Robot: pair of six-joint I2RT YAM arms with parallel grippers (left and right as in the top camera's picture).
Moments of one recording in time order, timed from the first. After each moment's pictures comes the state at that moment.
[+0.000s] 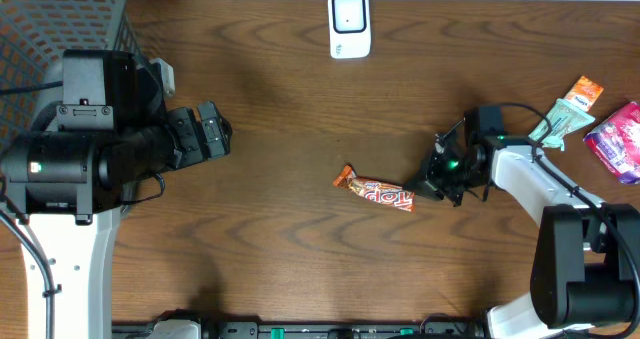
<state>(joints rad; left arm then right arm) -0.04 1.29 1.68 -1.44 0.23 -0.33 0.05 1.71 0.93 -0.69 -0.64 0.53</state>
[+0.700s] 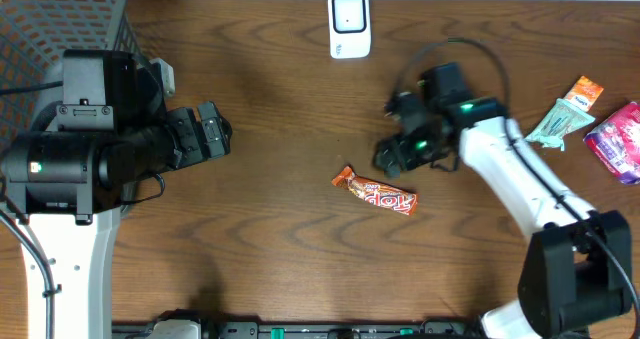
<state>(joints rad) -0.04 1.29 1.68 -1.44 0.23 -0.33 0.31 1.71 1.23 -0.85 -0.32 -0.17</state>
